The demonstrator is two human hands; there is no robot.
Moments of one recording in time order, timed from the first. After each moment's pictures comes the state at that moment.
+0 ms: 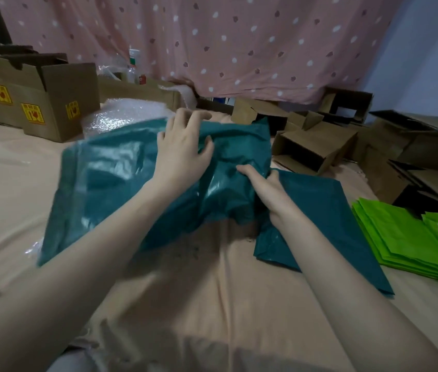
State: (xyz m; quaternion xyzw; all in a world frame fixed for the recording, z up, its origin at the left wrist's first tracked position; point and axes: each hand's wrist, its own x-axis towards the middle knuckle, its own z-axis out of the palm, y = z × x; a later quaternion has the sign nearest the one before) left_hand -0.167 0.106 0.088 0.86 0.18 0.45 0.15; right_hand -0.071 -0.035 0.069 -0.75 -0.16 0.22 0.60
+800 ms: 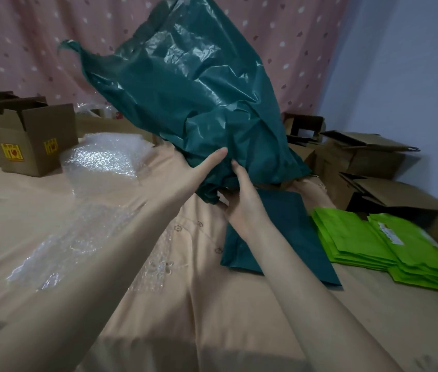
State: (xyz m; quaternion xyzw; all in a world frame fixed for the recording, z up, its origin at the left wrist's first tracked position) left_hand -0.176 0.025 0.129 0.71 0.07 0.35 0.61; right_hand -0.101 -0.065 0.097 -0.47 -0.20 0.27 0.82
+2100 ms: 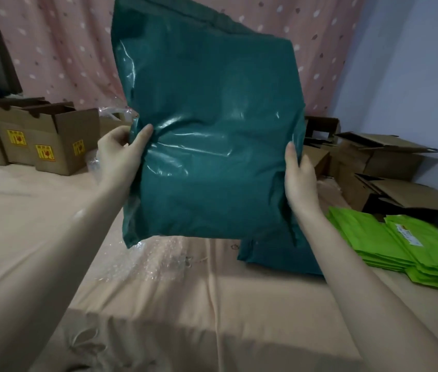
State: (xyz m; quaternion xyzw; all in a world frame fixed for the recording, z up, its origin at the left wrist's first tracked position) left_hand -0.242 0.118 0.137 0.66 0.23 0.54 0.47; right_hand -0.084 -0.108 0.134 -0.71 -0.24 -0.09 0.66
